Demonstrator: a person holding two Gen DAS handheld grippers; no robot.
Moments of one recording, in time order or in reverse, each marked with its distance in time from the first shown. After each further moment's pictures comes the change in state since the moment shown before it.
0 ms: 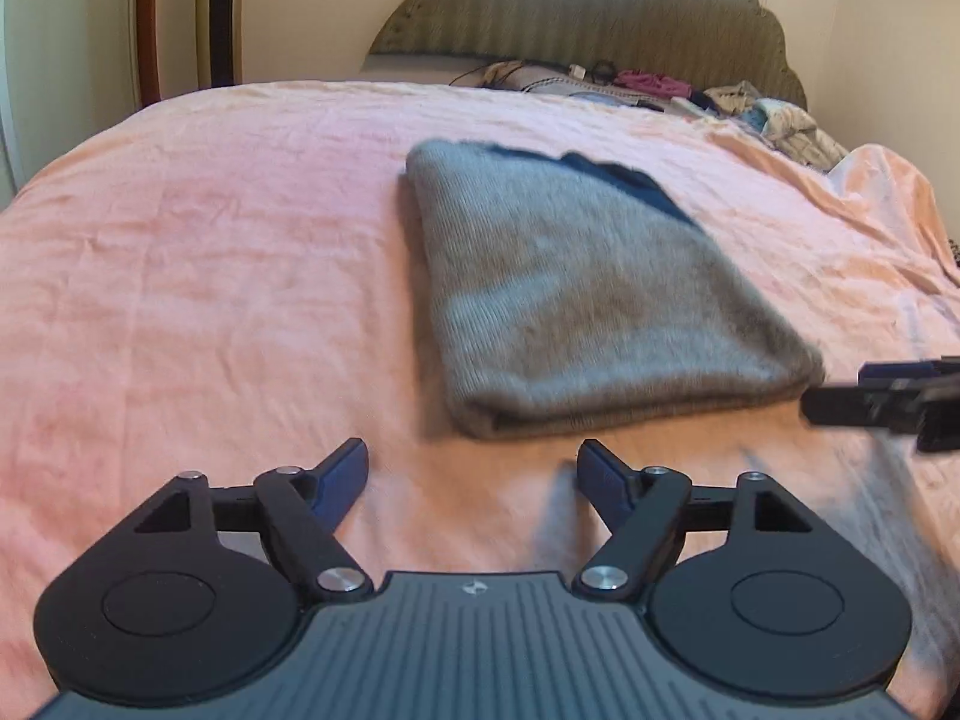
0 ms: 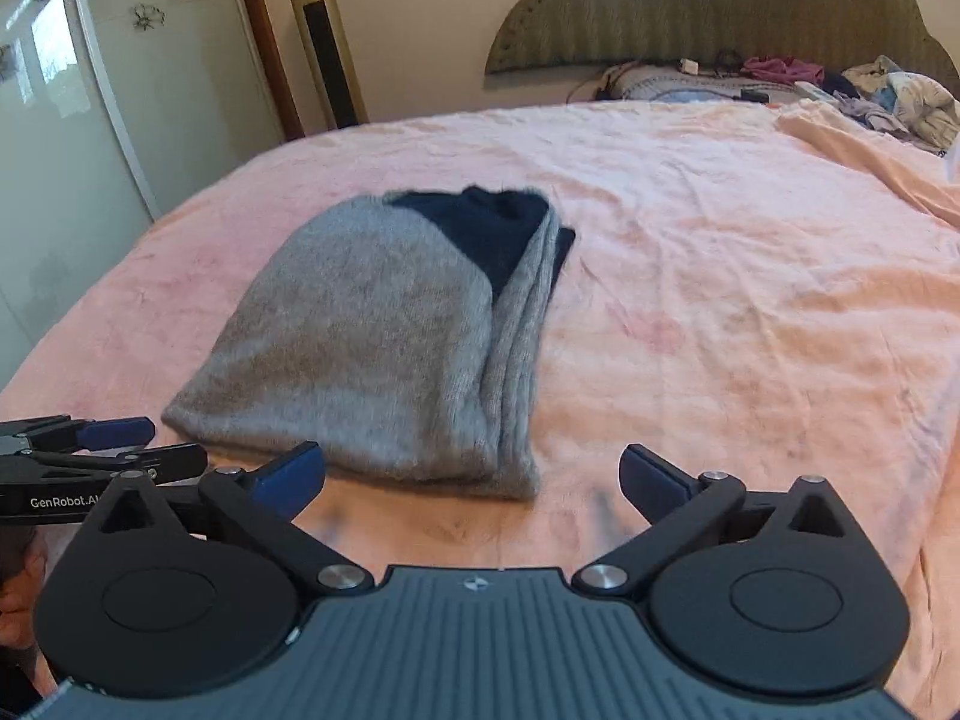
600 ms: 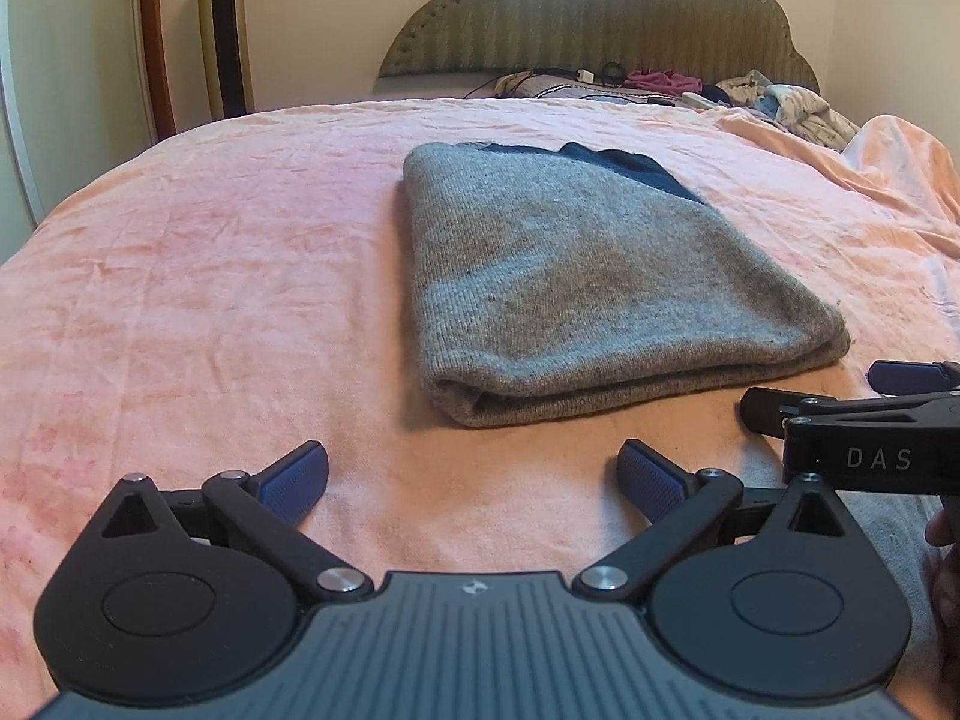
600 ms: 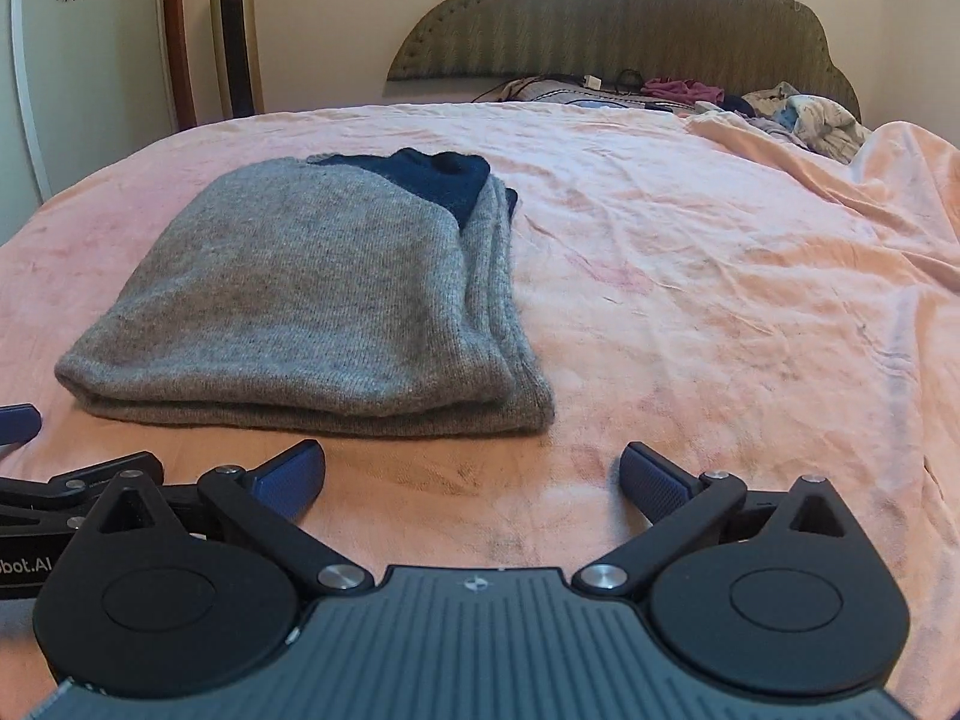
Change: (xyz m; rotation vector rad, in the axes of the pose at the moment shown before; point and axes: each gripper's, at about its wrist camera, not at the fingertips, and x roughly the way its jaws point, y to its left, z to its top) left arm 0.008 -0.016 -0.009 0.050 -0.028 0.063; right arm 0.028 0.031 -0.026 0.029 -0.123 -0.227
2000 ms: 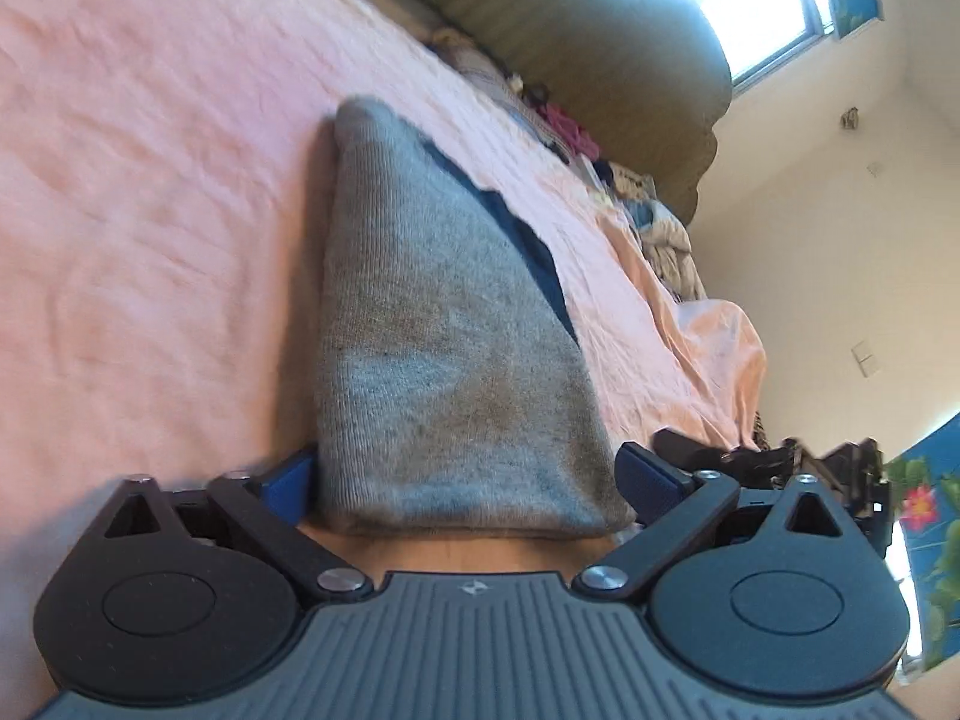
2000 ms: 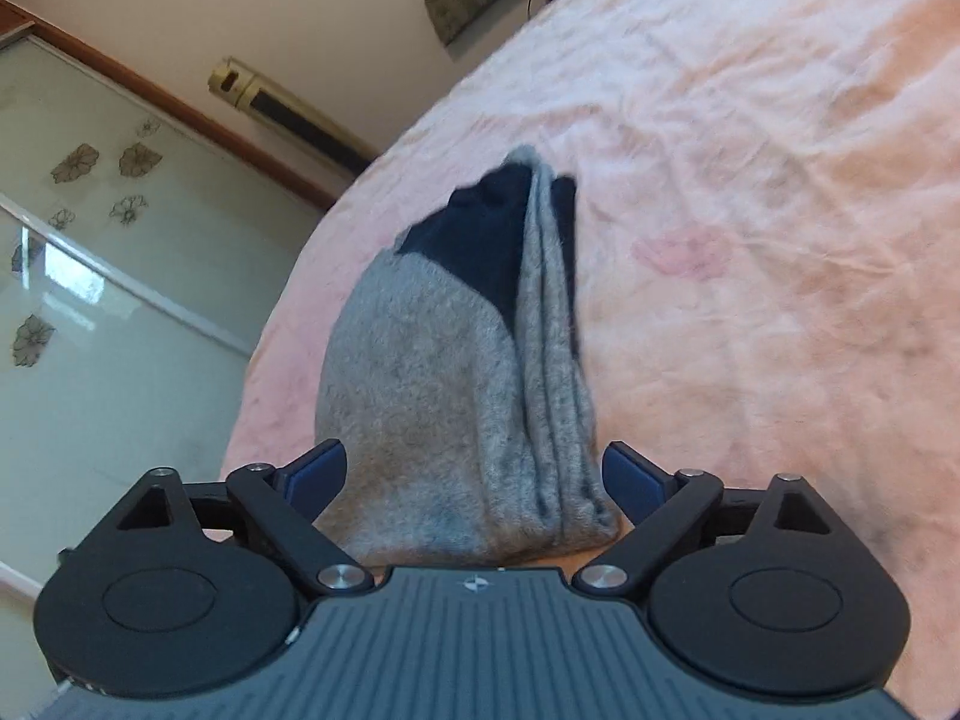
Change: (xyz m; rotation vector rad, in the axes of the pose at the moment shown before) left arm 0.050 0.081 0.049 -0.533 0.169 -0.597; right arm 0.057 -0.099 0.070 0.502 0.315 0.654
